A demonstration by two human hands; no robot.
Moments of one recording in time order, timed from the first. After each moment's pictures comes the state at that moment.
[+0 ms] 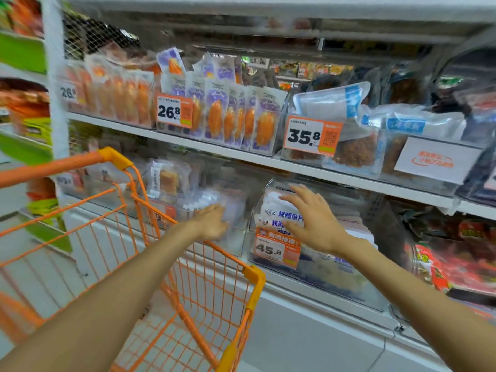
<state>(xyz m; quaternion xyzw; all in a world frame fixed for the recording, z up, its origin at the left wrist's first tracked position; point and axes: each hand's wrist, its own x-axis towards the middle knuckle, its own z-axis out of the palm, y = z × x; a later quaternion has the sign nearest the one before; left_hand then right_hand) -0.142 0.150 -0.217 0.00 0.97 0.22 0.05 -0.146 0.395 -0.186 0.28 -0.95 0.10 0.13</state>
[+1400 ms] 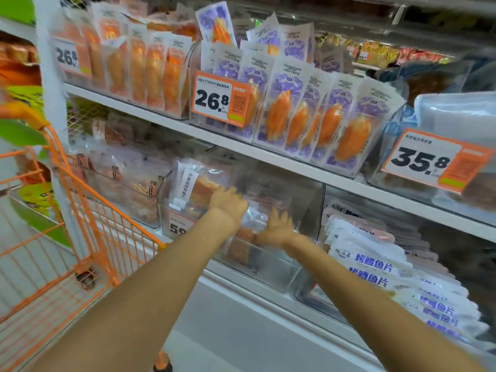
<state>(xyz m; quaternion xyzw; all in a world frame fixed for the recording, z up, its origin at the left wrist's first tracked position) -0.242 0.067 -0.207 0.08 0.99 -0.15 0.02 -0.254 0.190 -0.231 0.04 -0.97 0.17 -0.18</state>
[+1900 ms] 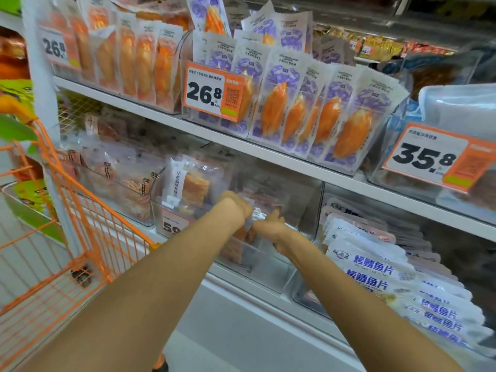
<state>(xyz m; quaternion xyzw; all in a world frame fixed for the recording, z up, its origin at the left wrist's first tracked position) -0.257 0.090 -0.195 0.10 0.96 -0.19 0.16 -0.271 0.191 -0.241 -0.07 -0.89 0.41 -0.19</state>
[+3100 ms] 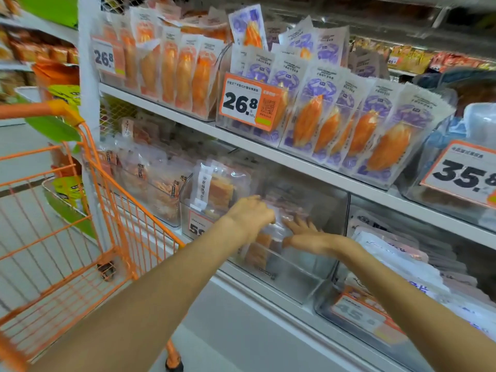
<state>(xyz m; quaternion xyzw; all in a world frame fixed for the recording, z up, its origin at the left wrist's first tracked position) -0.228 0.064 -0.206 0.17 0.98 -0.06 -0.06 -0.279 0.216 -0.227 0.16 -0.95 0.06 -0.25</state>
